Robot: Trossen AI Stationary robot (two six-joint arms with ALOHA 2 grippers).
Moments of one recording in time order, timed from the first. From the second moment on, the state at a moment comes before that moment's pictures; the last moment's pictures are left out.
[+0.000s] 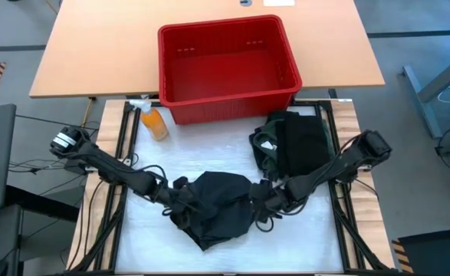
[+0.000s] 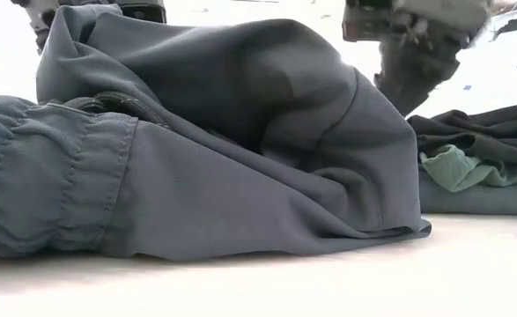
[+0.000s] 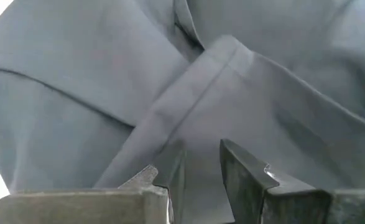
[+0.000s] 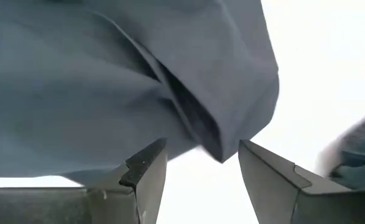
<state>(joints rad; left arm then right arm) -0.42 1.45 0.82 -0.22 -0.16 -0.66 0.43 1.63 1.09 -0.58 0.39 0.67</state>
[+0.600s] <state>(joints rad) -0.46 1.45 0.82 -0.26 -0.16 -0.72 0.39 1.74 1.07 -0.47 0.48 0.54</state>
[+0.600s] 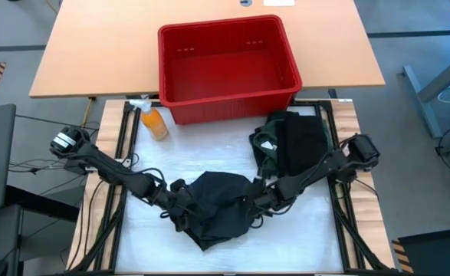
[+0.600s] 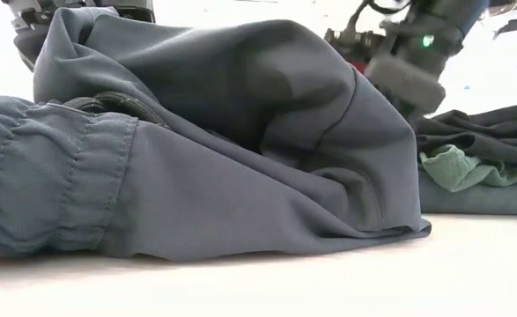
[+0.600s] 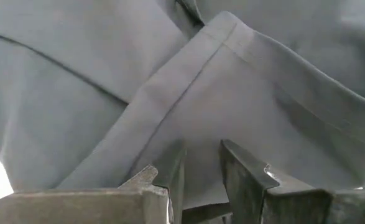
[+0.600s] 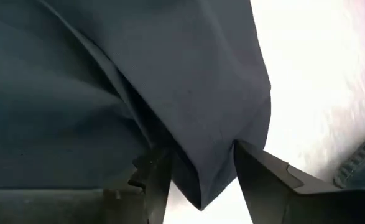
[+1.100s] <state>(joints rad) -0.65 1.38 0.82 -0.29 -0.43 -0.84 0.31 1.78 1.28 -0.45 0.47 0.41</state>
